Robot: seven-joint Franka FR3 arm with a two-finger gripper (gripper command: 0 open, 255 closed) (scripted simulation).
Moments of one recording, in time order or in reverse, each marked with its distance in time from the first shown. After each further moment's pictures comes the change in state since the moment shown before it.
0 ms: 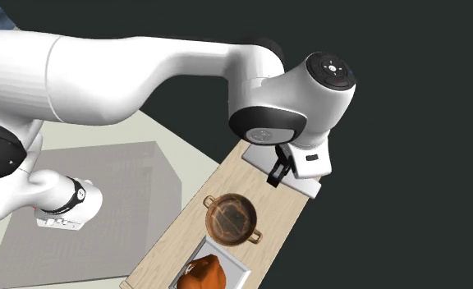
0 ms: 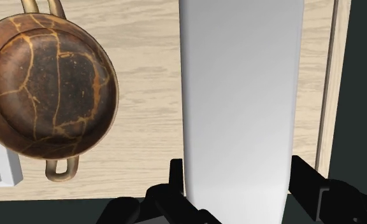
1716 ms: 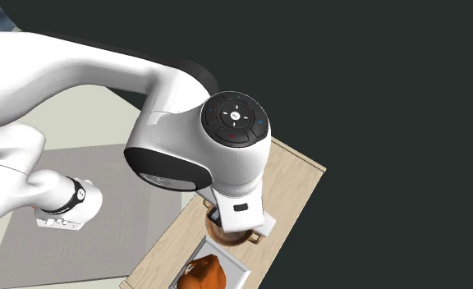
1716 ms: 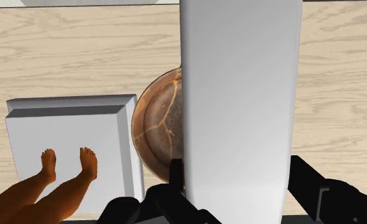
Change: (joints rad) arm -0.106 -0.414 -0.057 -0.533 0.018 0.119 -0.162
